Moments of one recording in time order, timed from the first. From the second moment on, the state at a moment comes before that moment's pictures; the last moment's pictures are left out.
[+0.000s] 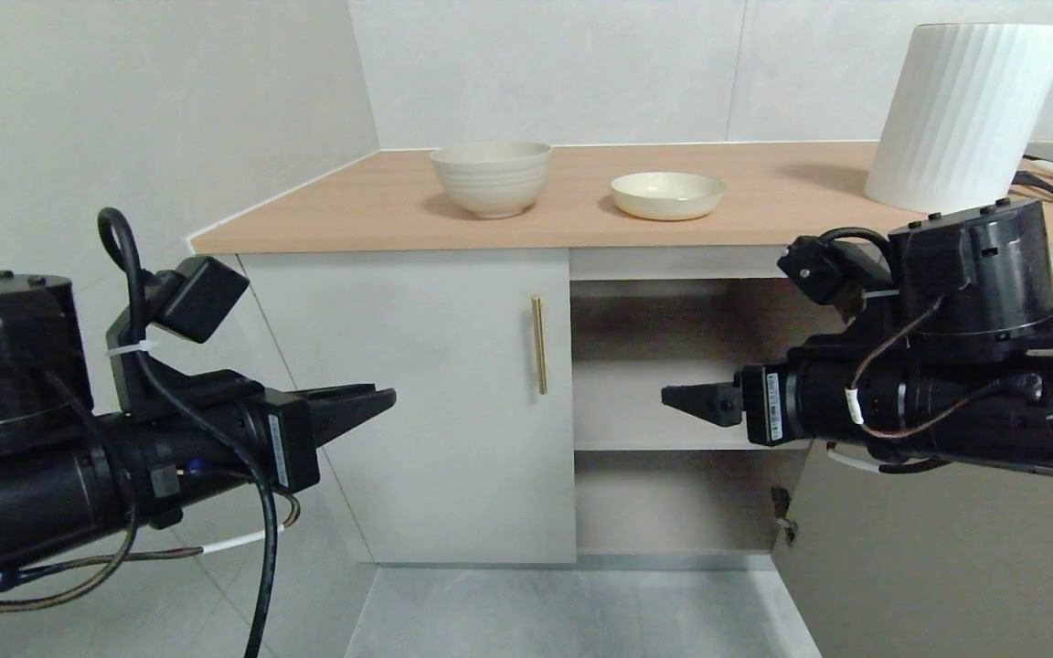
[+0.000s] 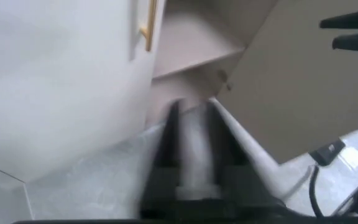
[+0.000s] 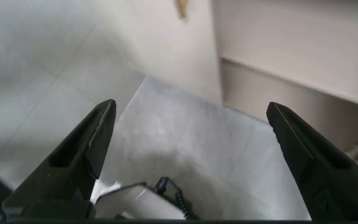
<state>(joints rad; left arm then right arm) -0.34 1.37 -0.66 -0.44 -0.28 -0.16 0.64 1.58 -1.01 -0.16 -0.03 0.24</state>
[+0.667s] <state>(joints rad) -0.34 1.33 -0.70 -0.44 -0.20 -0.21 0.64 1.50 -1.00 -0.16 -0.03 0.24</state>
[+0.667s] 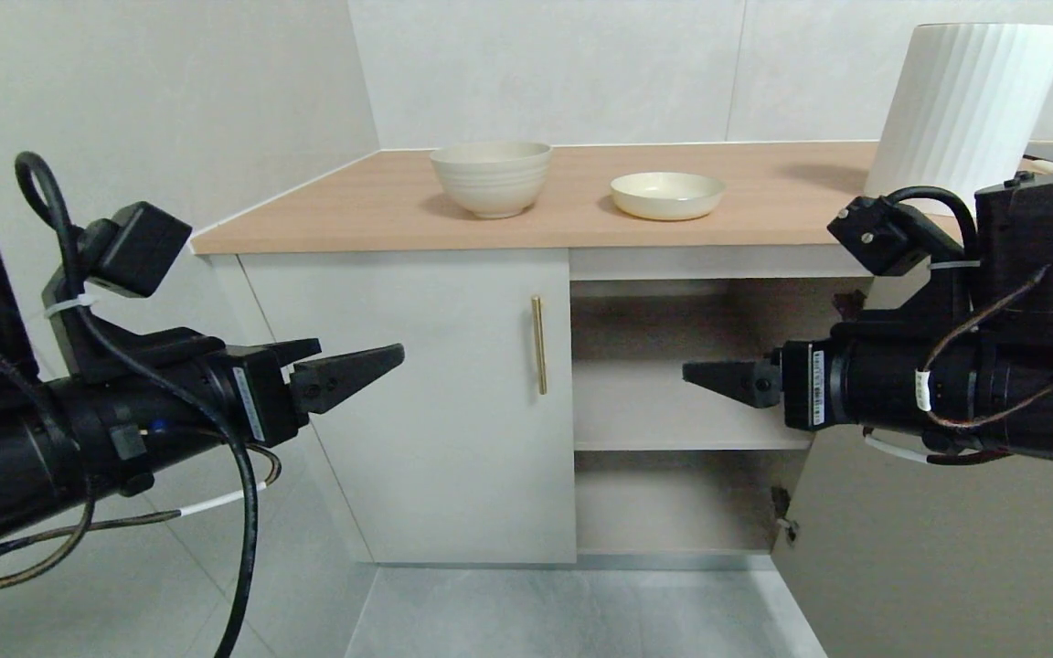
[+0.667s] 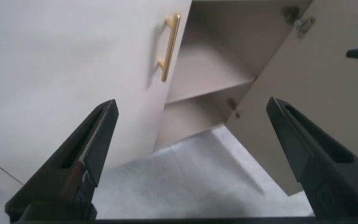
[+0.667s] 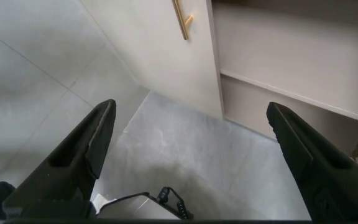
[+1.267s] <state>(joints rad) -0.34 1.30 -0.71 -0.43 -0.20 -0.24 0.64 1.49 -1.01 -0.10 -0.02 0.24</state>
